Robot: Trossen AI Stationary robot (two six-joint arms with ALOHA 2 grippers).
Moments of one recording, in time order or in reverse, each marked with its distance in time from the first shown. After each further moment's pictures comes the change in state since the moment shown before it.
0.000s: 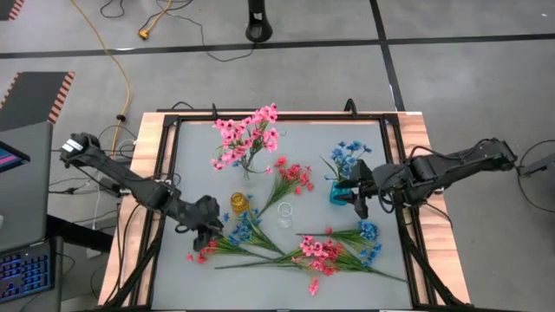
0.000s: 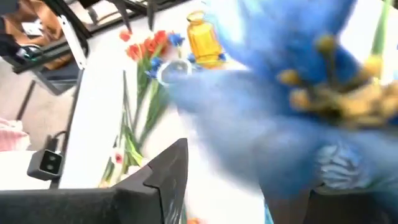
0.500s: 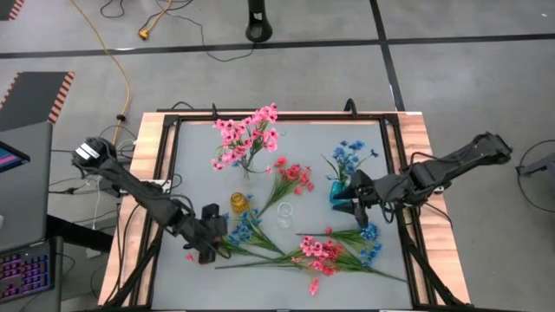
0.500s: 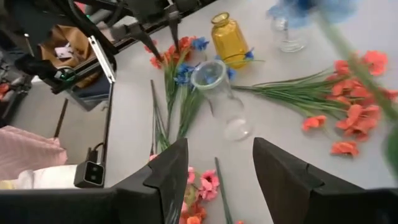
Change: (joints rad) left arm -0.115 0.295 0.117 -0.055 -0.135 0.120; right arm 0.135 0.042 0.000 0.079 0.066 0.182
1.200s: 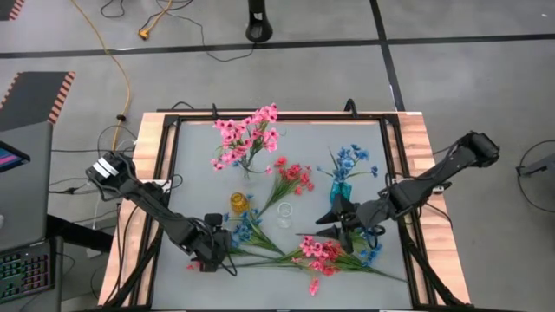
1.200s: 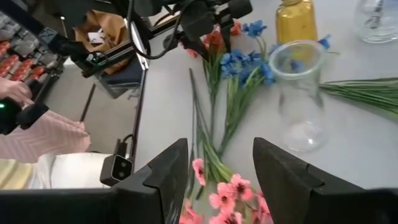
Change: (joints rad) left arm -0.058 0.298 0.118 -0.123 0.040 0.024; right arm 0.120 0.301 0.000 0.346 0.000 0.000
